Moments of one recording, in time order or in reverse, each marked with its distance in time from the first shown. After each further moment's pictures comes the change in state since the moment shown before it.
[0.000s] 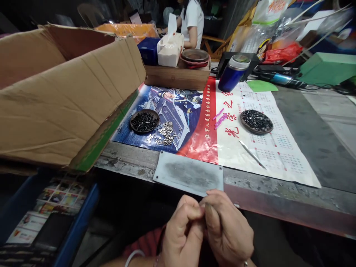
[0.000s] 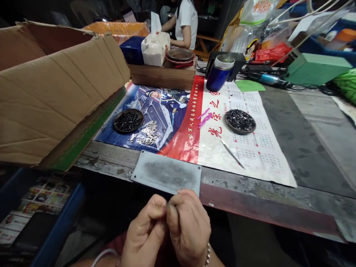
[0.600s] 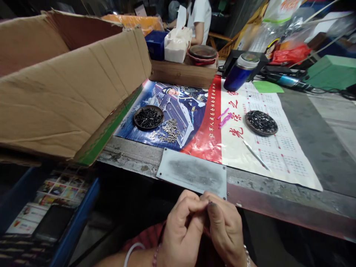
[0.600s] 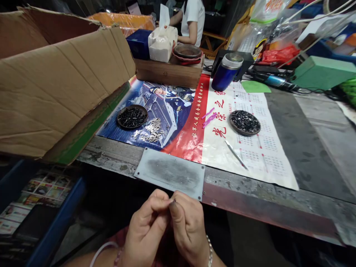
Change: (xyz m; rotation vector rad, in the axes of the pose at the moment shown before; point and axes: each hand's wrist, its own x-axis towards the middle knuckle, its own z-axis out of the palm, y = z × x) left_hand 0.005 0.002 -0.006 -0.007 0.016 0.011; right_hand 0.002 -0.001 0.002 0.309 -0.244 0.196
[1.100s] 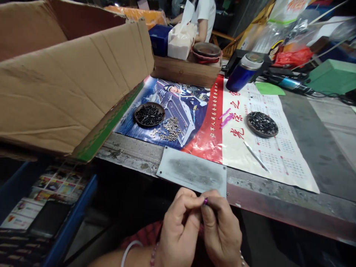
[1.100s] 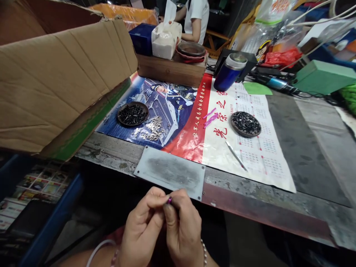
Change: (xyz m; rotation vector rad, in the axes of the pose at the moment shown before) left_hand -0.002 0.000 -0.002 -0.005 0.030 0.016; right_hand -0.007 -0.008 0.009 -0.121 0.116 -0.012
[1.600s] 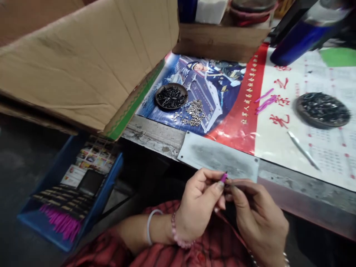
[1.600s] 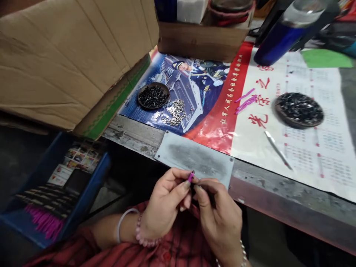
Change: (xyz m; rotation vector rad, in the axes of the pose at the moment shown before) left_hand 0.018 -0.003 0.006 -0.434 0.150 -0.441; right_hand -0.006 0.020 -0.019 -0.194 -0.016 0.083
